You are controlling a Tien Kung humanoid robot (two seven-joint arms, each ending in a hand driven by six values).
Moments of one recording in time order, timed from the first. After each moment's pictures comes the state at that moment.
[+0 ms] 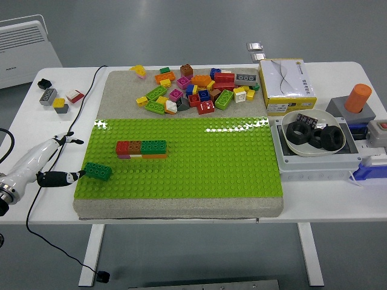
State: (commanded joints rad) left arm -0.15 0.66 -1.07 -1.47 1.77 0.05 0.07; right arm 0.07 -0.04 2.14 0.18 -2.27 0.02 -0.13
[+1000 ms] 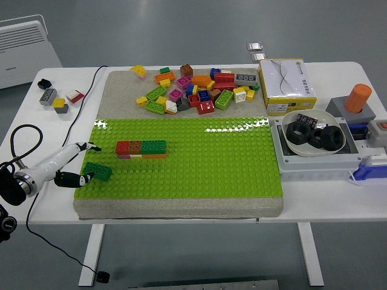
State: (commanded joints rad) left arm -0.34 0.64 -0.84 -1.39 1.62 -0.04 0.11; right arm 0.08 -0.03 2.14 0.18 -2.27 0.02 -0.13
